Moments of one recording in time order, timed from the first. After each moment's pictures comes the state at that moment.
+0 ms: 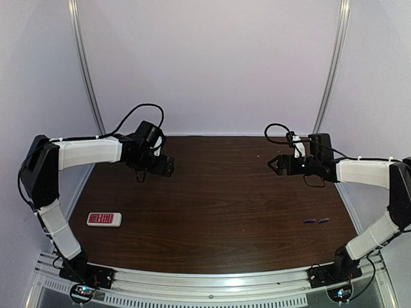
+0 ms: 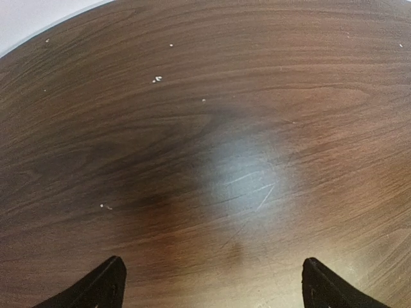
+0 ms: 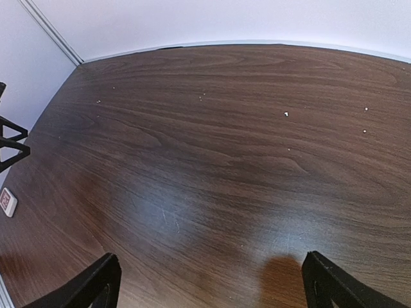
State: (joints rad) left arm -0.57 1.77 1.26 -0.43 -0.14 -0.26; right arm 0.24 1.44 0.79 0.07 -0.35 0.18
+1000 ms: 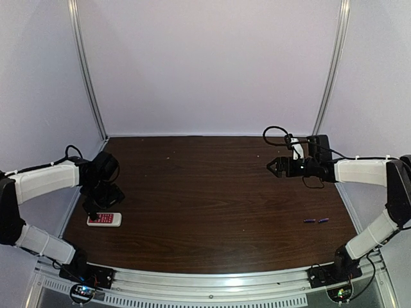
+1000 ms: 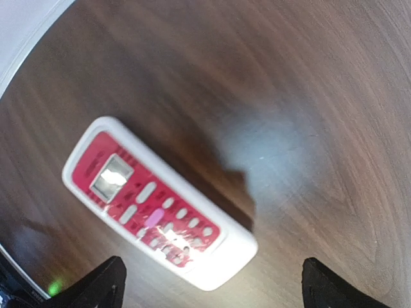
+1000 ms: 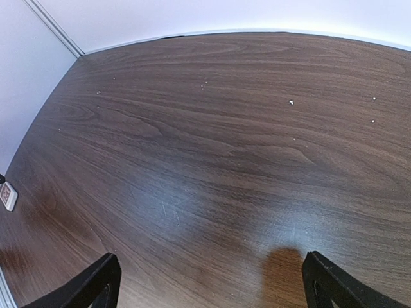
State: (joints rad) left arm -0.35 1.33 0.80 -0.85 -0.23 -1.16; right arm 0.23 1.47 0.79 0.07 -0.37 0.18
